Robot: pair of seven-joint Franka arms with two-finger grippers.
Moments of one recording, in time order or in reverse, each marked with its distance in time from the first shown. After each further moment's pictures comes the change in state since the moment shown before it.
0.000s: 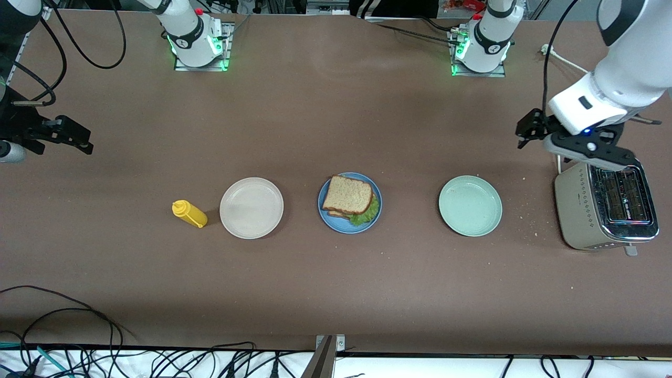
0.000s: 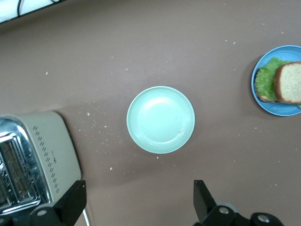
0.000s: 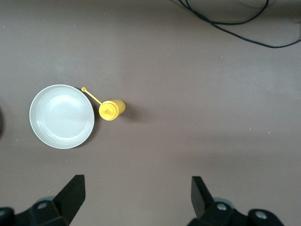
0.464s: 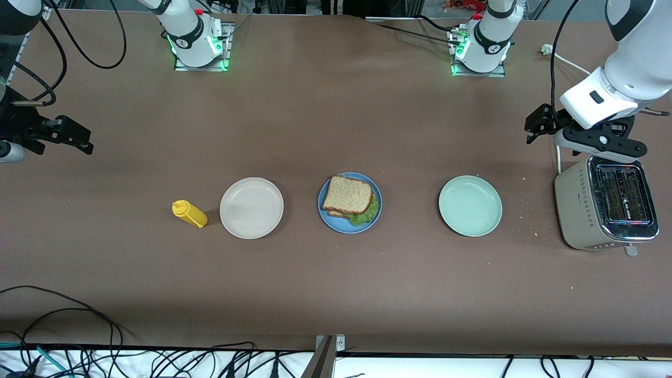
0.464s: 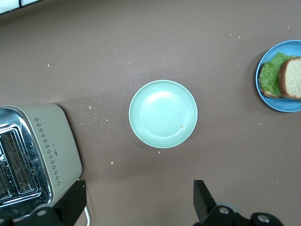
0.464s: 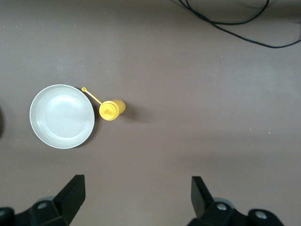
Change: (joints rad) left arm 0.025 -0.038 -0.008 -0.053 -0.001 0.006 0.000; right arm 0.000 0.000 0.000 0.000 0.000 0.000 0.000
